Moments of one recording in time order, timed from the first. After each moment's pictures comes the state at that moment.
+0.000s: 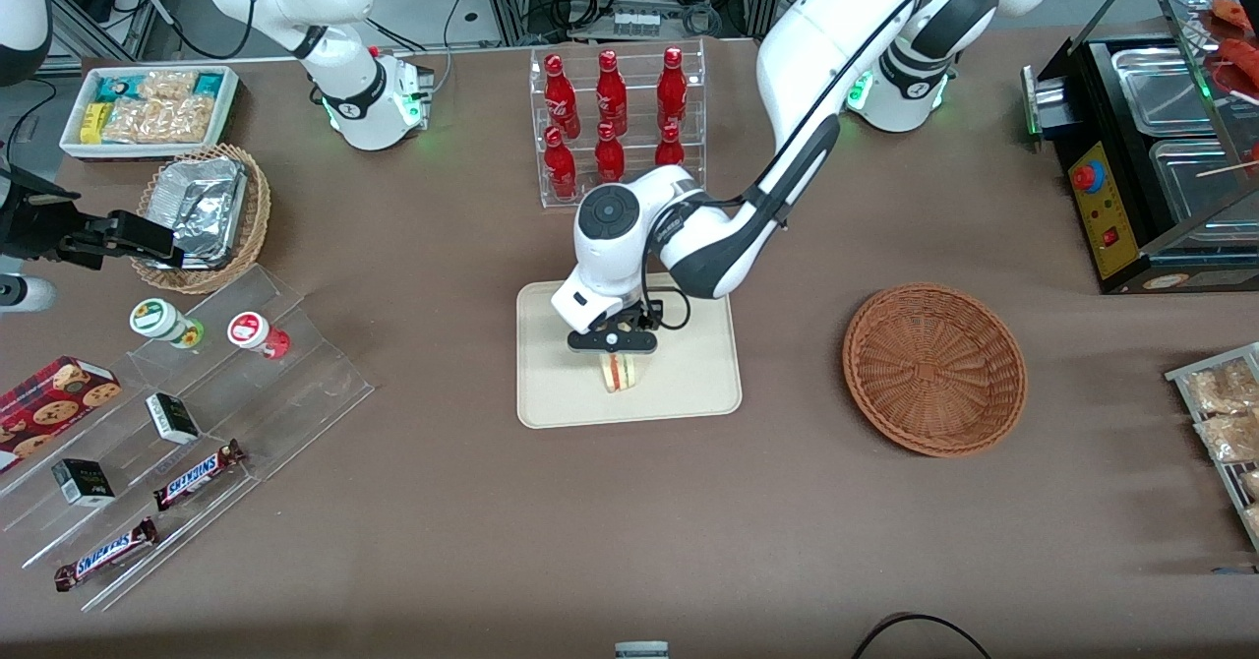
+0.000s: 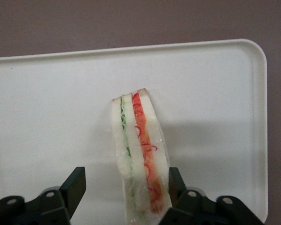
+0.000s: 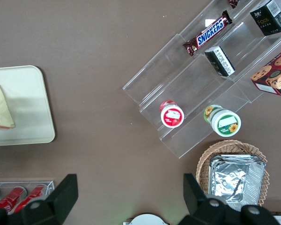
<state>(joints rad) -0.63 0.76 -0.27 -1.36 0.25 2.15 -0.97</state>
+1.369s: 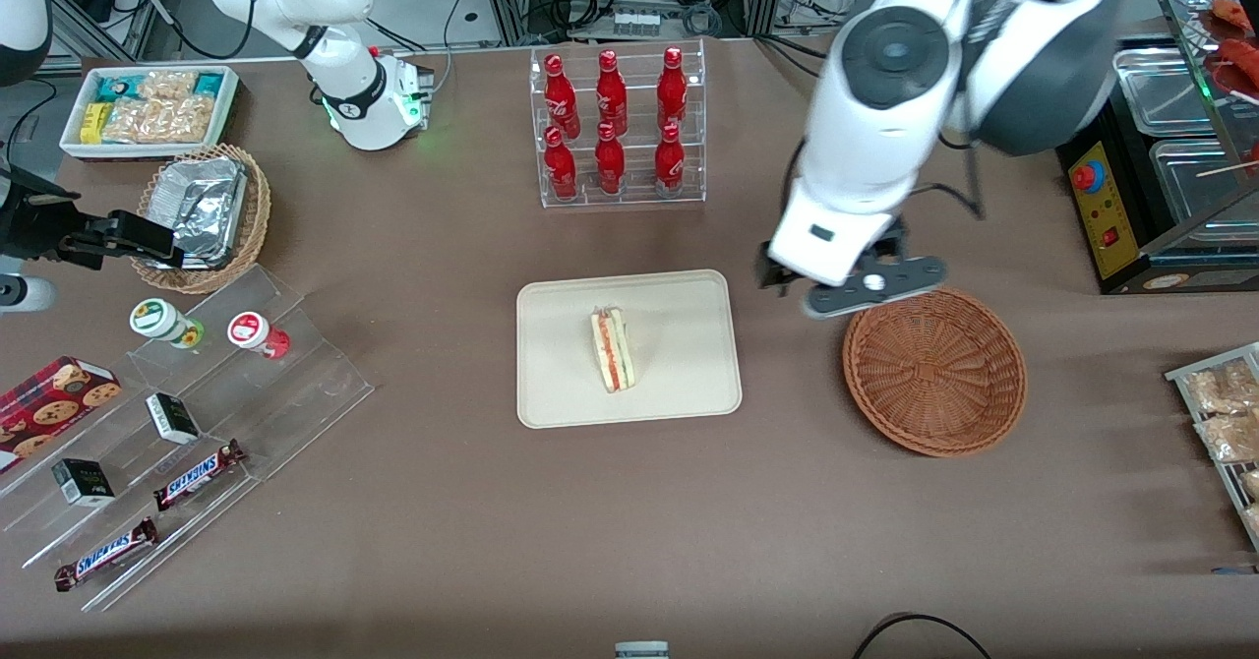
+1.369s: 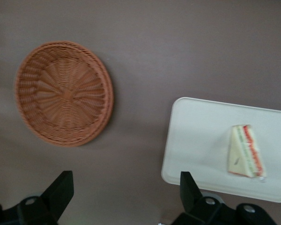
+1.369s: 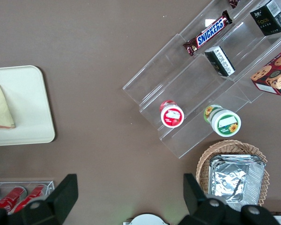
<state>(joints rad) -0.30 0.28 -0.26 -1.35 0.15 1.54 -0.73</state>
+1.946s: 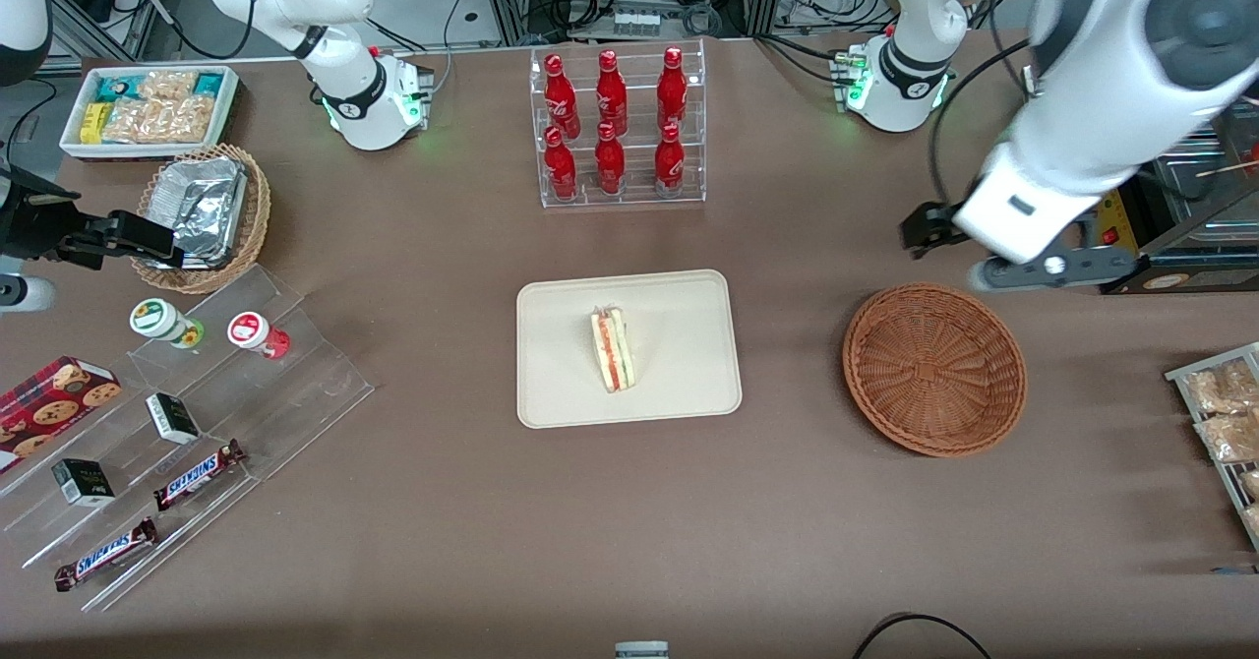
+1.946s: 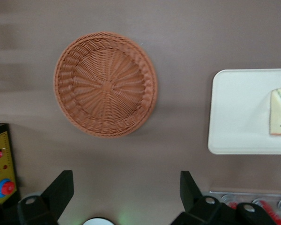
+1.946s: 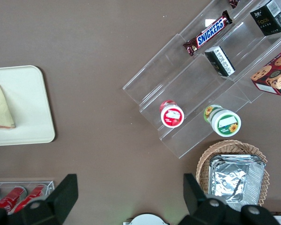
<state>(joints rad) -0.08 0.07 -0.18 -1.54 0.02 1.50 -0.30</state>
